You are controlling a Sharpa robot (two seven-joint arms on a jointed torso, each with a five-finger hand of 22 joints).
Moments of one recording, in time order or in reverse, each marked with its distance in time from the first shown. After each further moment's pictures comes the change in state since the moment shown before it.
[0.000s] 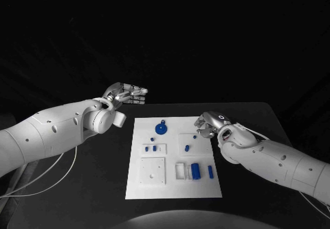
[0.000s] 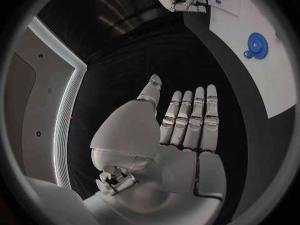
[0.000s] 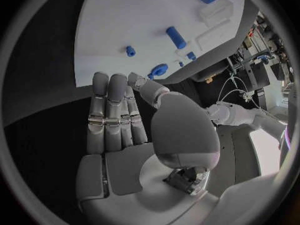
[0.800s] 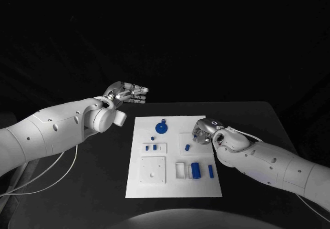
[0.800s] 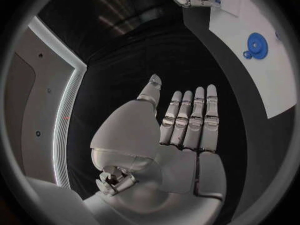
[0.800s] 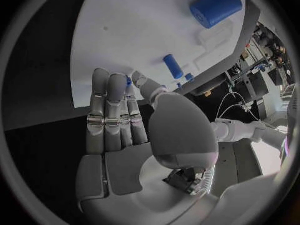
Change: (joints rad) left arm 0.000 0.003 0.000 -0.003 -0.001 0.005 -0.003; left_hand 0.000 0.000 0.000 0.000 0.000 0.000 0.000 0.000 0.000 0.000 0.000 0.000 0.000 0.000 0.000 0.000 0.000 0.000 0.000 0.000 0.000 0.000; right arm -0.004 0.052 -0.045 -0.048 -0.061 0.097 -0.032; right_hand 0.036 0.035 -0.131 0.050 -0.087 0.066 -0.021 0.011 0.002 0.060 -0.025 -0.001 -0.002 0.003 0.002 0.010 -0.022 0.016 0.058 0.003 -0.101 -0.062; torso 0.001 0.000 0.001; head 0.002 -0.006
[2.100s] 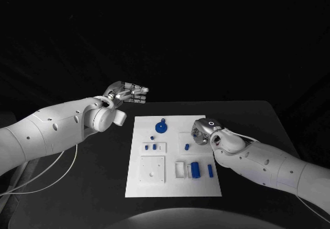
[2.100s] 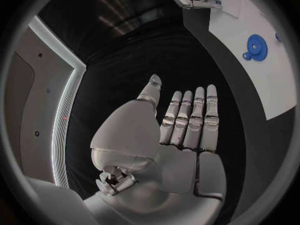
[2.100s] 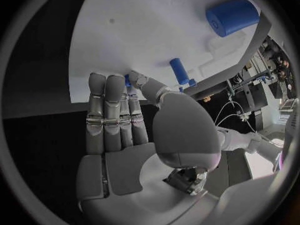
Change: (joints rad) left arm 0.000 0.001 0.000 -0.001 -0.001 0.007 -0.011; left_hand 0.000 0.000 0.000 0.000 0.000 0.000 0.000 0.000 0.000 0.000 0.000 0.000 0.000 0.000 0.000 0.000 0.000 0.000 0.000 0.000 0.000 0.000; right arm 0.003 0.037 -0.038 -0.050 -0.084 -0.065 -0.007; right_hand -0.015 -0.005 0.216 -0.107 0.095 0.083 -0.012 -0.007 0.002 0.074 -0.005 -0.006 0.002 0.009 -0.023 0.018 0.027 -0.030 -0.008 -0.026 0.044 0.180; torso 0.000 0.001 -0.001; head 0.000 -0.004
